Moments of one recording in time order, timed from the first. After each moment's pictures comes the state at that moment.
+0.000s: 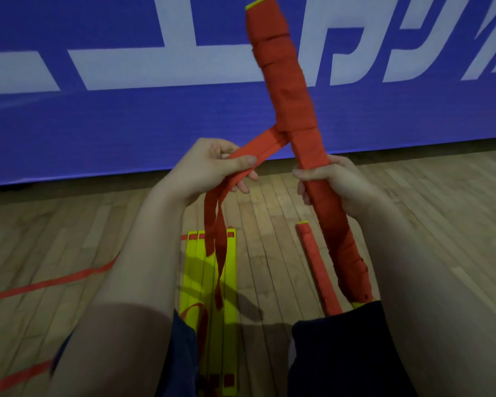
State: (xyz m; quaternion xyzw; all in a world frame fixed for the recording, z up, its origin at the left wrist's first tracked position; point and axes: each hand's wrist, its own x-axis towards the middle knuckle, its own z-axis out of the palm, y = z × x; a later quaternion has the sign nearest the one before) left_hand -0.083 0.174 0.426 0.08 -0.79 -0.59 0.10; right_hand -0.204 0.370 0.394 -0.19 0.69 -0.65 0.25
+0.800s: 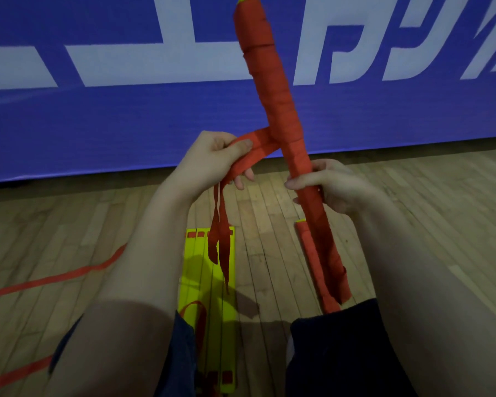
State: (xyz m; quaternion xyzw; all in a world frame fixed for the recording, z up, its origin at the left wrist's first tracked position) left_hand -0.089 0.179 0.426 0.08 -0.83 -0.53 0.15; right_hand -0.204 0.366 0.394 -0.19 0.73 -0.58 0.31
